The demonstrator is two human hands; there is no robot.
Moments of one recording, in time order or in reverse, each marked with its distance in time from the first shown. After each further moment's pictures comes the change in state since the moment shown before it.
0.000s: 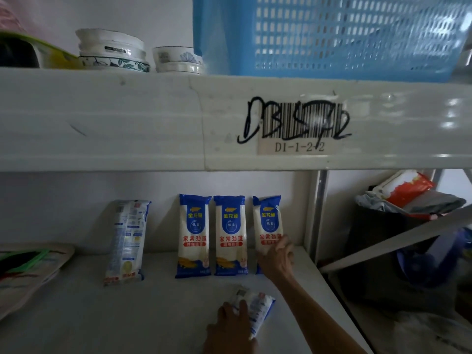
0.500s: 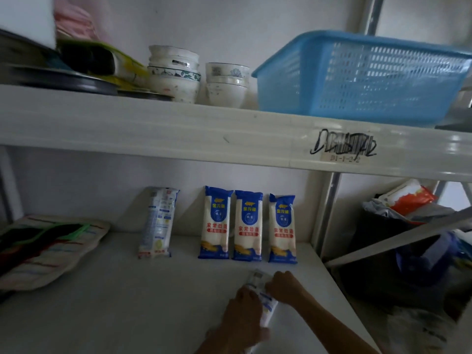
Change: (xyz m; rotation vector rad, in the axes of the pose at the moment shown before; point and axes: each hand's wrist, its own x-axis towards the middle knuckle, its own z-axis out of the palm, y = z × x) left_hand -0.030 -0.038 0.010 0.014 0.130 0.161; right_hand -0.099 0.012 -0.020 -0.598 -0.481 -0.143
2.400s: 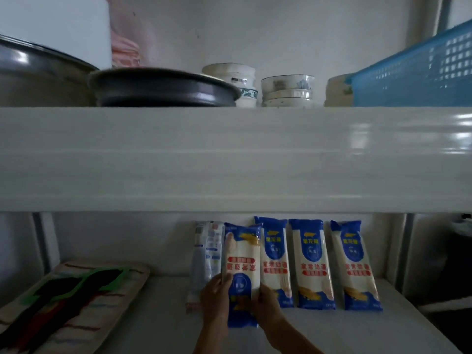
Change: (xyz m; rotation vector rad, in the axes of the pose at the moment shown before) left_hand 0.074 -0.192 -0.123 -1.250 0.560 -0.536; right_hand 0.068 -0.219 0.069 1.210 -0.060 -0.177
